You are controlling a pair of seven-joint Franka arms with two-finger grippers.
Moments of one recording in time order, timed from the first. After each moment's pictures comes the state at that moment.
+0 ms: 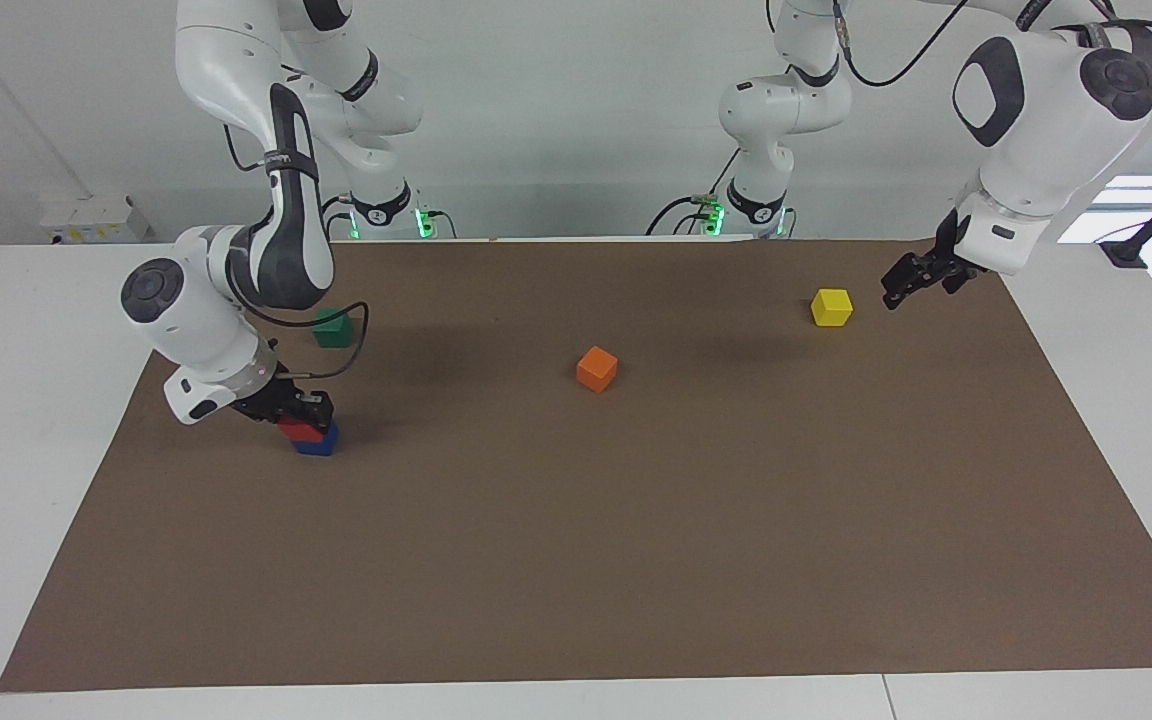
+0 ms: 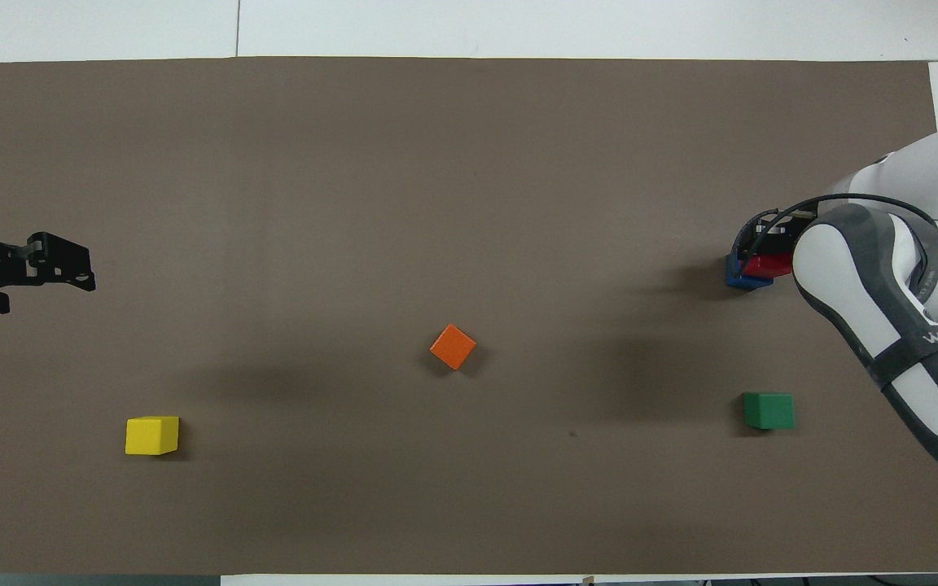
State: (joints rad) left arm 0.09 -0.01 -0.09 -1.75 0.01 1.62 -0.19; right arm -0.06 0.27 -0.01 -1.93 0.13 2.12 0.00
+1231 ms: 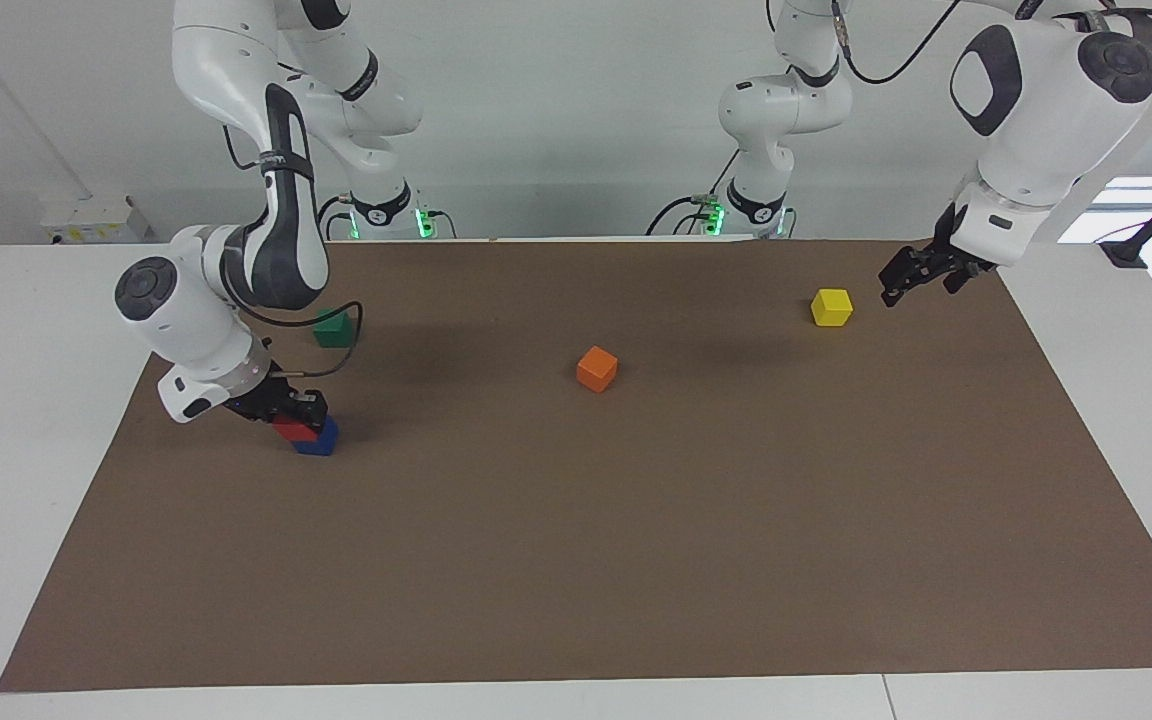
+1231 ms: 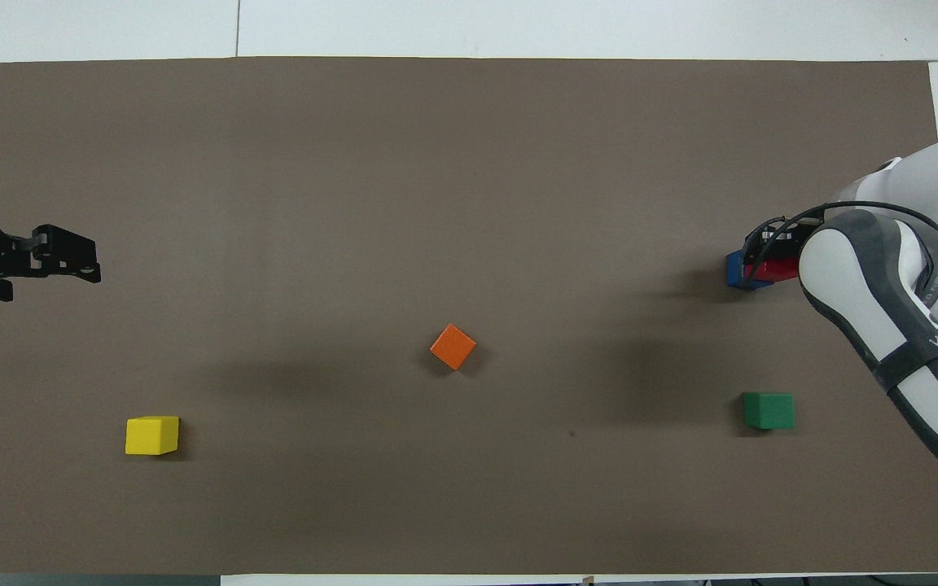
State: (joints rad) left arm 0.07 -0.01 -0.09 -1.71 0.01 1.61 -0.16; right arm -0.08 0.27 -0.01 -1.94 0.13 2.14 -0.01
